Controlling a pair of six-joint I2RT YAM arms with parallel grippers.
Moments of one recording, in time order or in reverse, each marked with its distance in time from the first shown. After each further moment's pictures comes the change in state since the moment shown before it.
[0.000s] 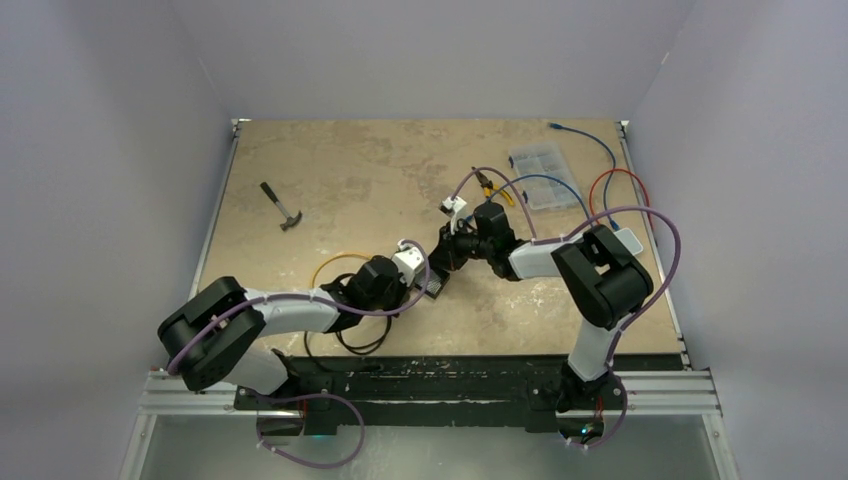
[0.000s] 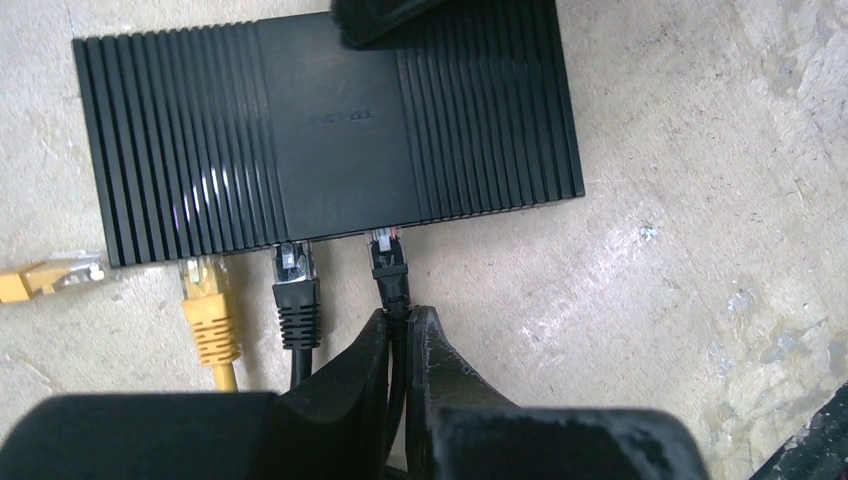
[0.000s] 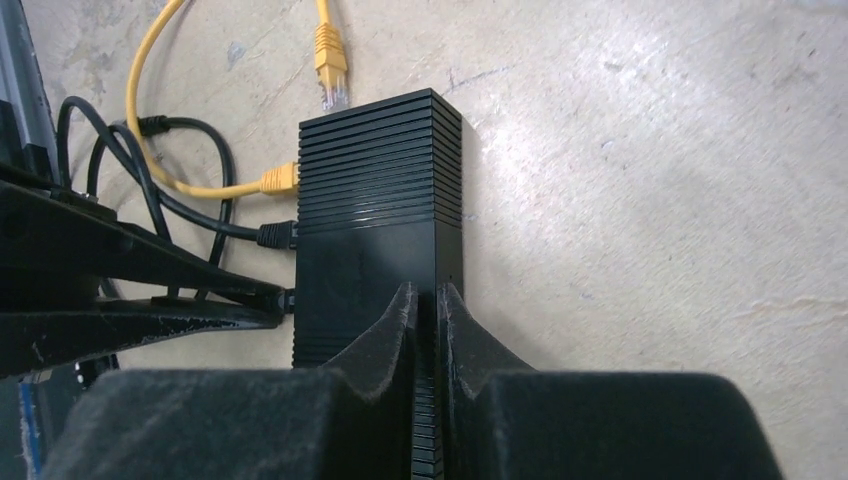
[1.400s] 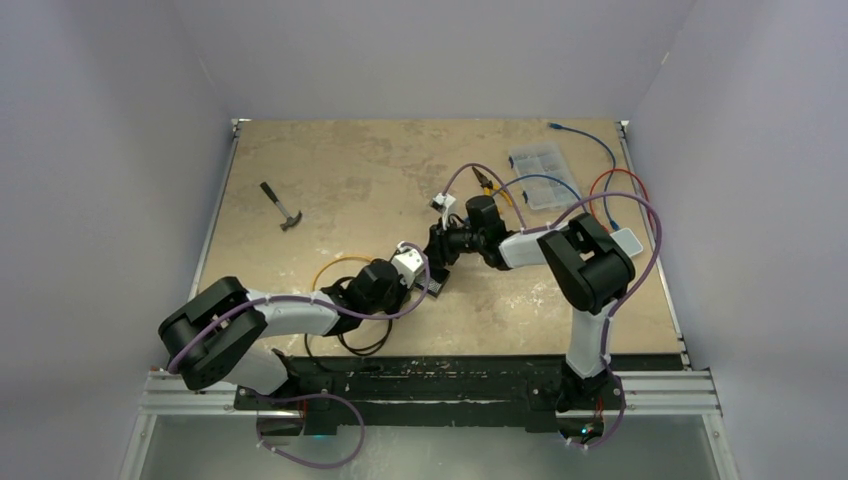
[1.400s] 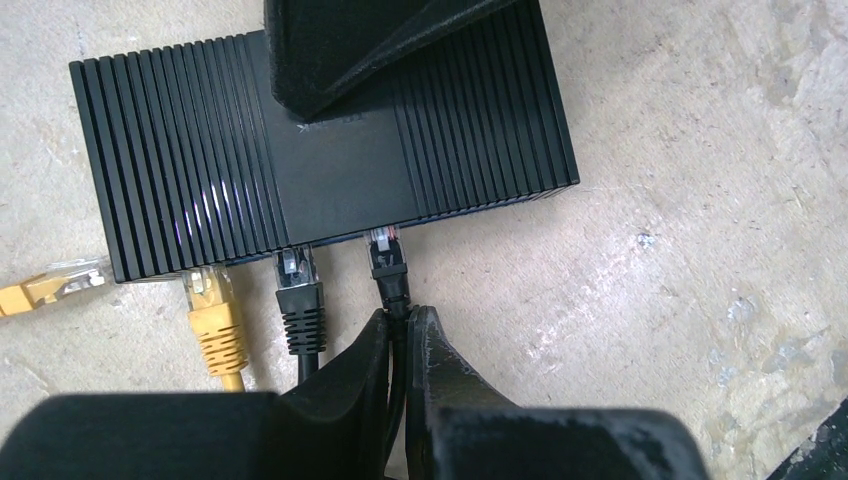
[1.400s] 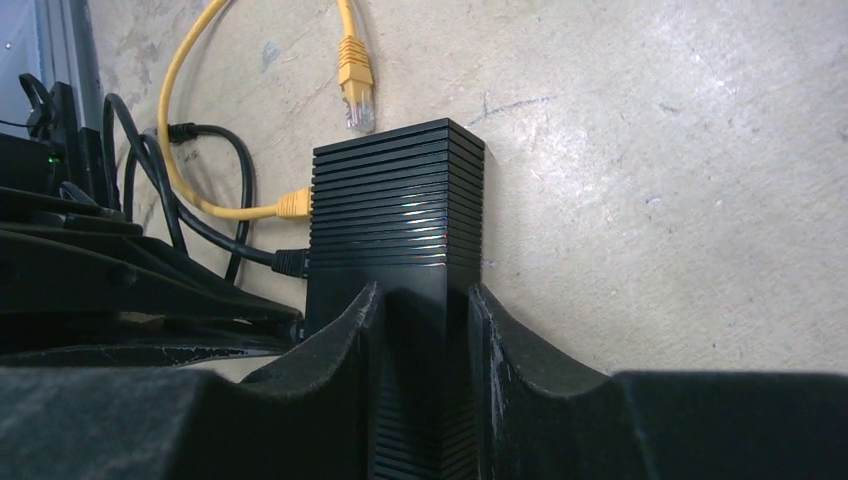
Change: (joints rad) left arm -0.008 0.008 -0.018 0.056 -0.022 0.012; right arm -0.013 0.132 0.128 -0.048 -0.134 -0.015
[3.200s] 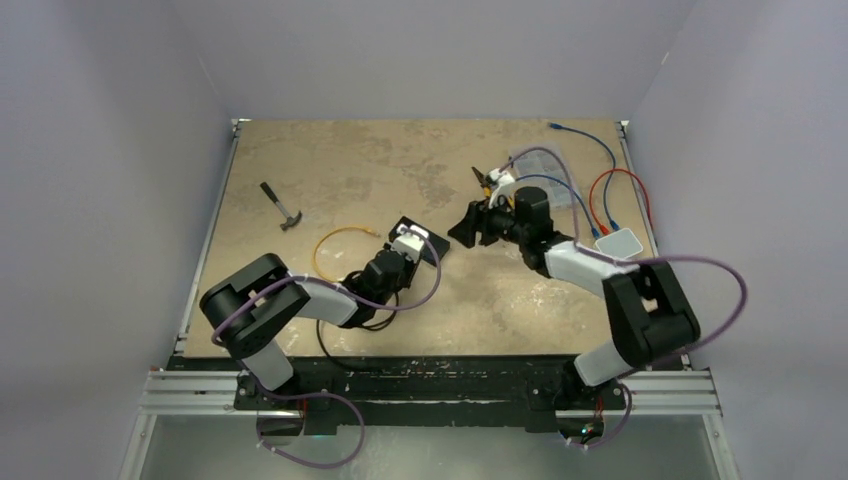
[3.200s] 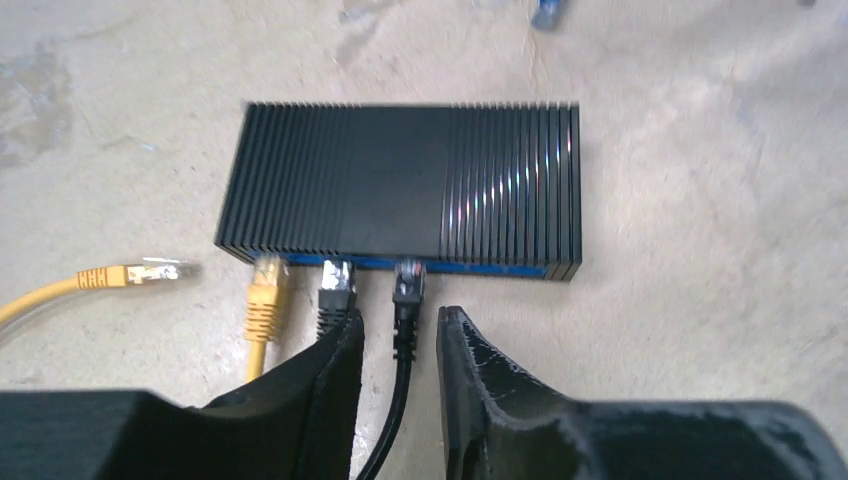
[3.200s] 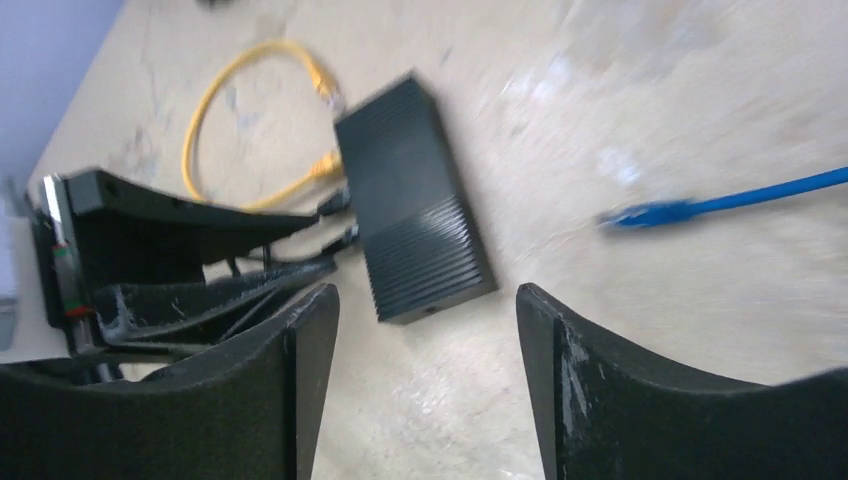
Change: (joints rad) left arm 0.011 0.245 0.047 0.443 -0.299 0.091; right arm -0.145 -0.346 -0.164 -0.035 0.235 0.122
